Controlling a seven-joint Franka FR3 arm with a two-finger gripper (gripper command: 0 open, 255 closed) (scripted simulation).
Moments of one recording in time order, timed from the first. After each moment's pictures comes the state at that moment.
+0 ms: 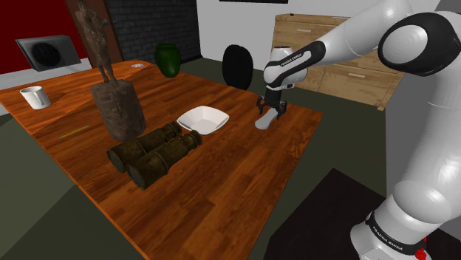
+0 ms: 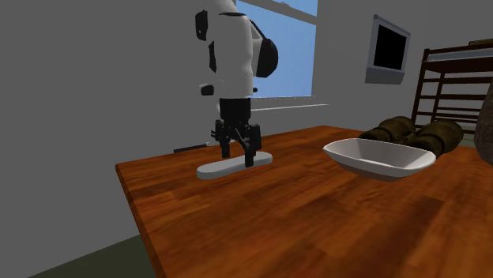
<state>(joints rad) -0.25 0.31 0.01 -1.92 0.02 2.24 1.00</state>
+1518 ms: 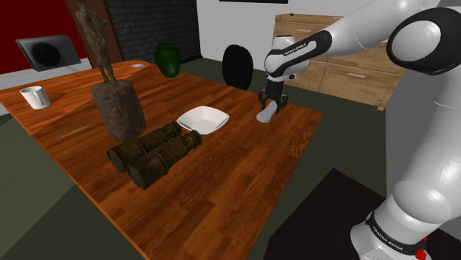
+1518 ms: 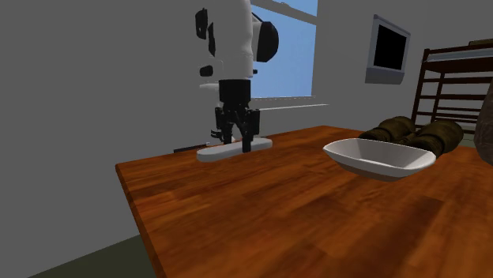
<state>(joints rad) -0.25 0.26 0.01 -1.88 0.02 2.15 1.00</state>
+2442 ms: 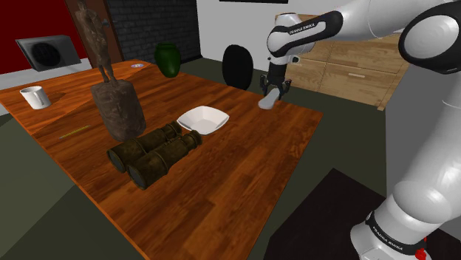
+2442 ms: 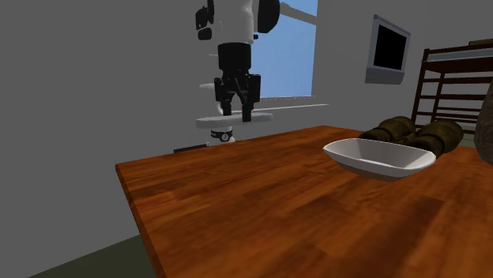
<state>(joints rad) -0.25 0.20 0.01 -1.77 0.02 1.97 1.00</state>
